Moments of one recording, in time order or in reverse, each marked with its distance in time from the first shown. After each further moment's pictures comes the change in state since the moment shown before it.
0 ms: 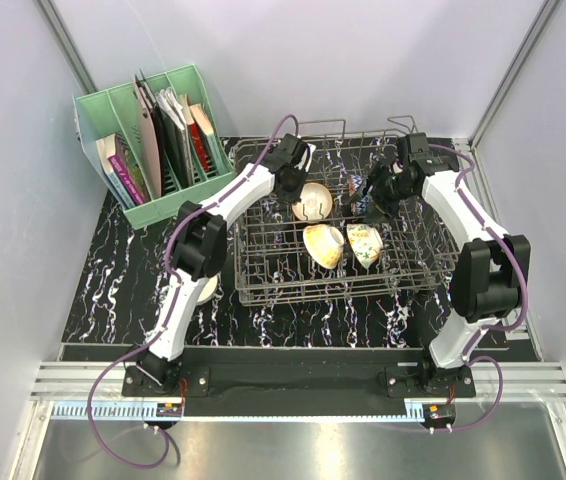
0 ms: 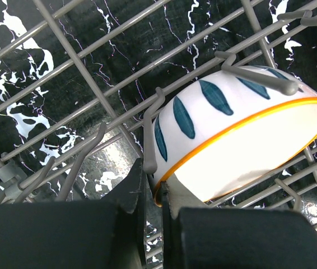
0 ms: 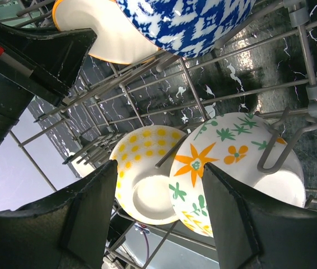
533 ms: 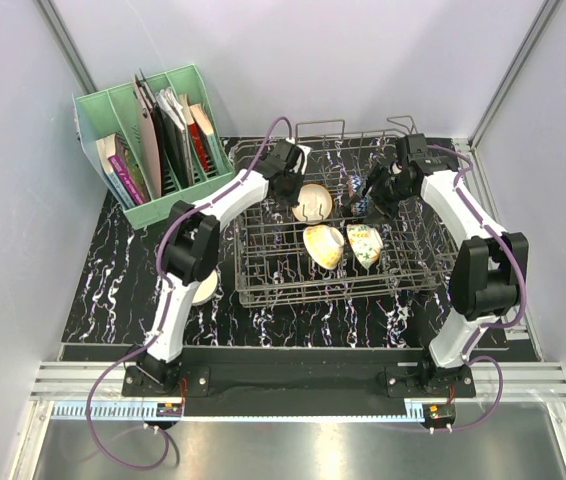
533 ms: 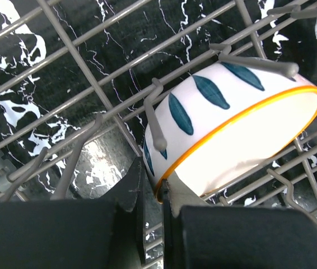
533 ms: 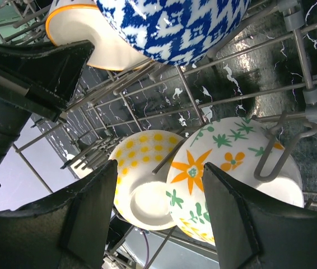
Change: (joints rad) left arm 0.000 -0.113 -0.203 0.149 0.032 -0.042; right arm 0.000 0.014 0.000 0.000 0.004 0.000
